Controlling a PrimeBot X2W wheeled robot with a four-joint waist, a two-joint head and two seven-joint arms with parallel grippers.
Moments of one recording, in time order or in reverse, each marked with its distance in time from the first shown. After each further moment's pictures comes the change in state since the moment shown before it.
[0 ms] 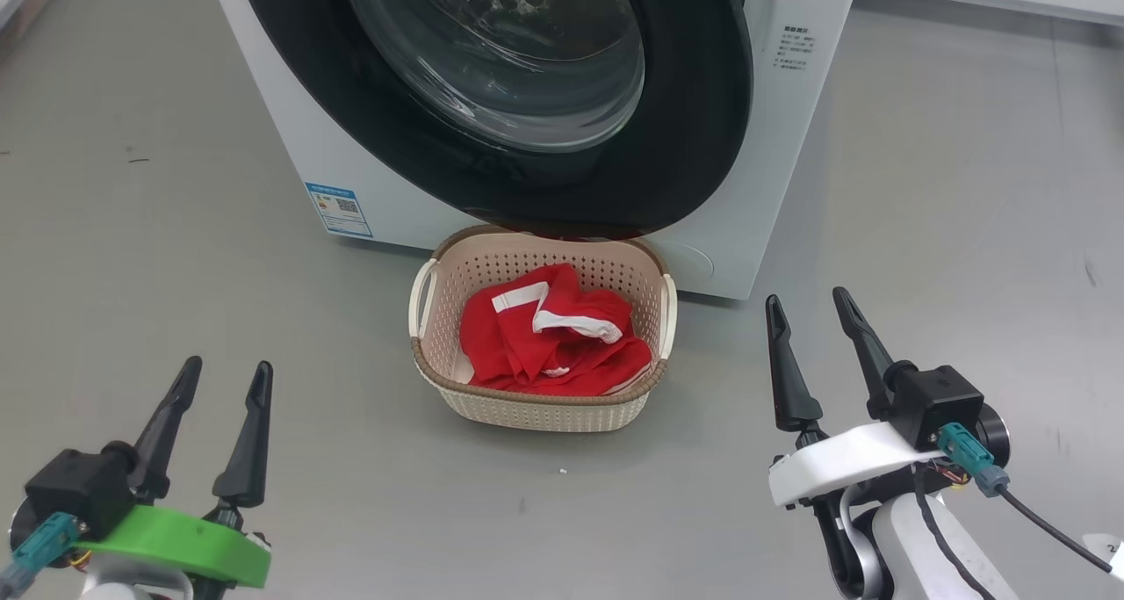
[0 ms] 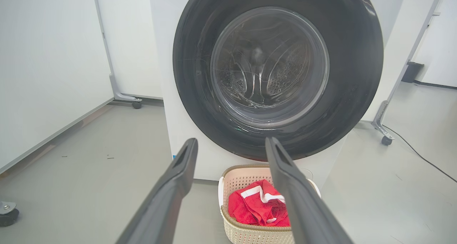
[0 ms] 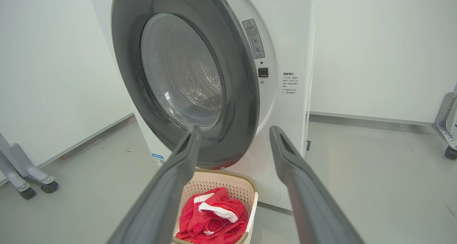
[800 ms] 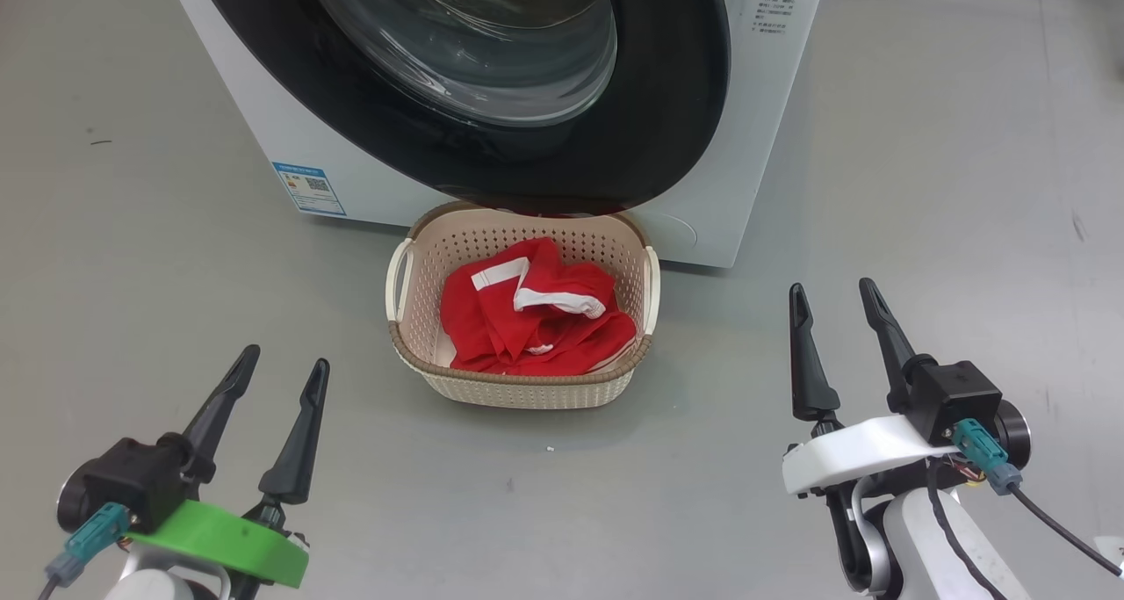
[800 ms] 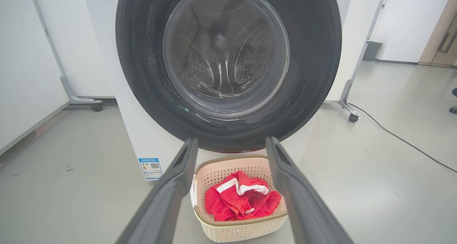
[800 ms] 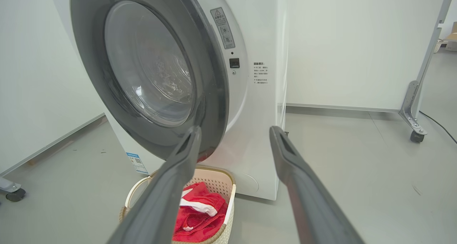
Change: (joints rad) left arm -0.022 -0.031 -0.045 0.007 0.087 0.000 -0.004; right arm 0.001 0.004 -0.039 -0.014 -0.027 -0.026 0.000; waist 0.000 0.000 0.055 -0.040
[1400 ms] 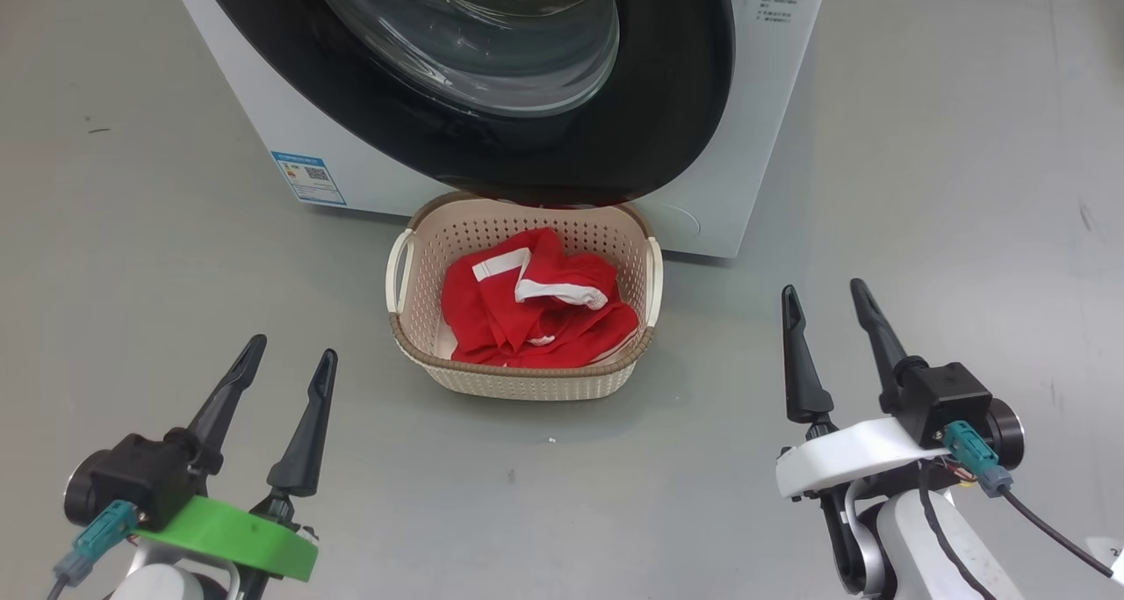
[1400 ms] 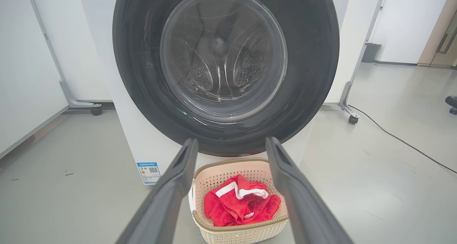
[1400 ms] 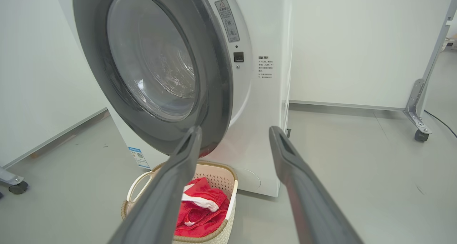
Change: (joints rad) left arm -0.010 -0.024 0.009 -0.019 0.028 0.000 -0.002; right arm 0.000 0.000 0.008 -0.002 -0.014 0.003 0.000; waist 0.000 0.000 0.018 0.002
